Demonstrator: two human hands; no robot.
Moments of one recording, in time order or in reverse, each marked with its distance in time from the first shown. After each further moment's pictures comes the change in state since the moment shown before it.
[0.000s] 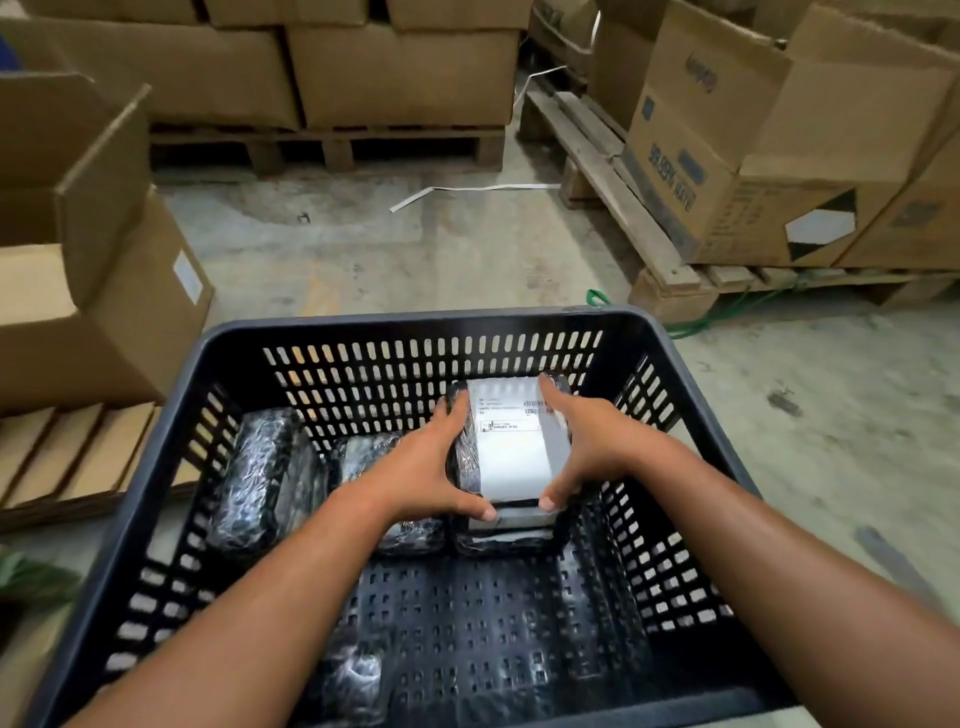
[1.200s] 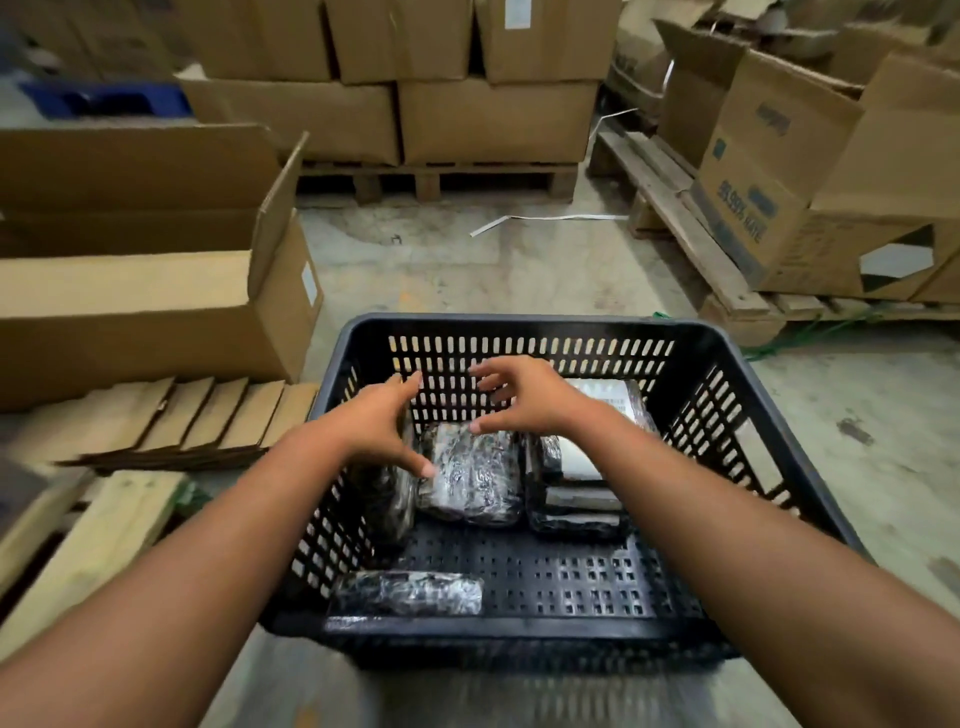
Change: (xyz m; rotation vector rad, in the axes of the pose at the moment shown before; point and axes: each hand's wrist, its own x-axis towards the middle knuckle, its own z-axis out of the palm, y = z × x) left_hand -0.107 -0.035 -0.114 0.250 0.062 -0.261; right_hand 0.015 -0.144 0.035 0.176 0.119 -0.365
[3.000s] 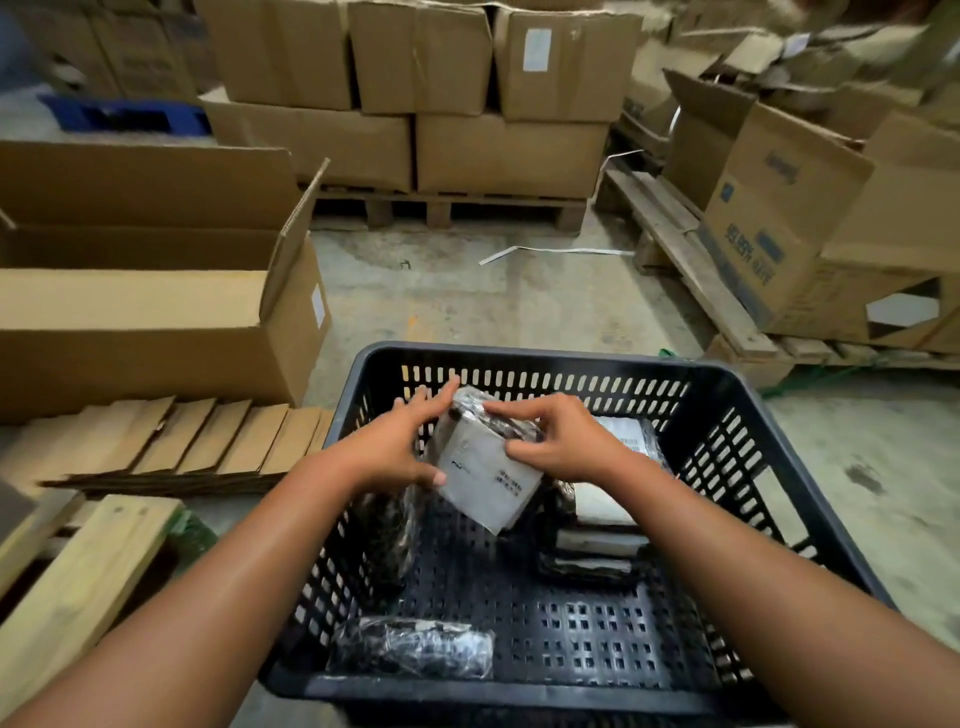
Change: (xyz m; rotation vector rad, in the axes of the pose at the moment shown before) left_hand 0.004 -0.004 -0.003 -0.251 0.027 0.125; right_hand -0.007 0.008 -0.001 0.066 0.141 -0.125
